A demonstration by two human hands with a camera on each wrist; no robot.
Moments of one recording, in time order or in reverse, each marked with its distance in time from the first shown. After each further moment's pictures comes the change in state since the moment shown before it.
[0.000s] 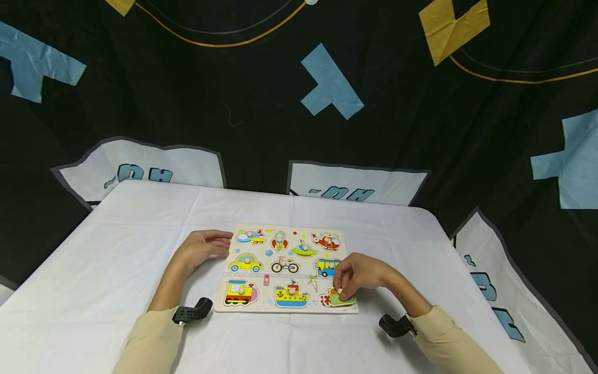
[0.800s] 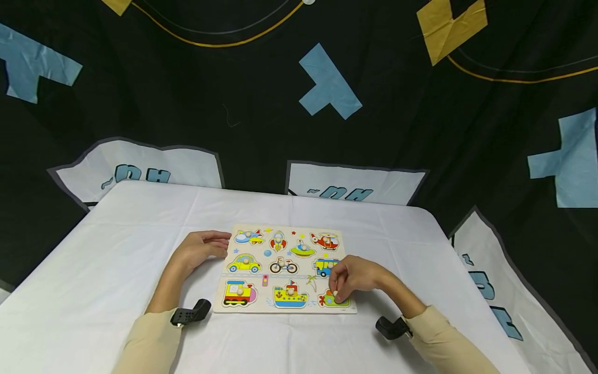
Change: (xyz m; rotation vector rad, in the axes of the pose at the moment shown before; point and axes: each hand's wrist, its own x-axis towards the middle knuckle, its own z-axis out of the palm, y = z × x) left_hand 0.000 0.000 0.001 -0.010 -0.001 -0.004; right_hand 0.004 0.000 0.010 0.026 0.002 0.006
